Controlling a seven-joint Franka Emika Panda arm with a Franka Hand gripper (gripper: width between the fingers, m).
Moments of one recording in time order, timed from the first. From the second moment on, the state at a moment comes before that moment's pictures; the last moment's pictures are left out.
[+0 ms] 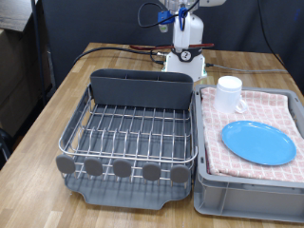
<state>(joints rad) 0.02 -0.60 -0.13 -2.82 -0.10 2.19 2.24</state>
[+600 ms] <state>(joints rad) 0.10 -0.60 -0.35 -2.80 0.17 2.17 1.97</state>
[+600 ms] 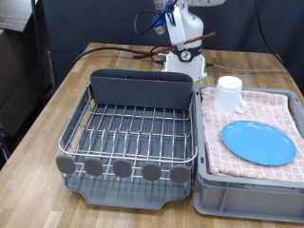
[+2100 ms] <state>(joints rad) 0.16 -0.39 -0.74 -2.74 0.38 2.05 1.47</state>
